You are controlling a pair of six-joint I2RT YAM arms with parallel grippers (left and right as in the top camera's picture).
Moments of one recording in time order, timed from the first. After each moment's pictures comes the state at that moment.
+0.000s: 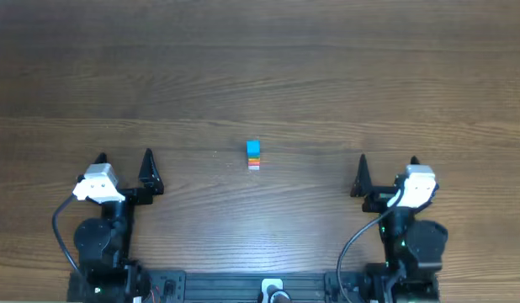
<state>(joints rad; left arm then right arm) 0.06 0.01 0.01 -0.07 0.03 -0.23 0.01 0.03 0.20 -0.29 0.02 0.06</state>
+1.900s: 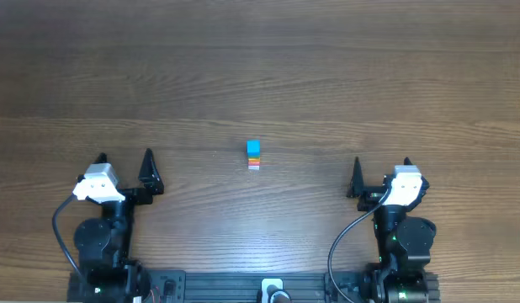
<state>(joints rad) 0.06 0.01 0.01 -0.07 0.03 -0.23 0.00 0.01 0.07 -0.20 0.02 0.00</state>
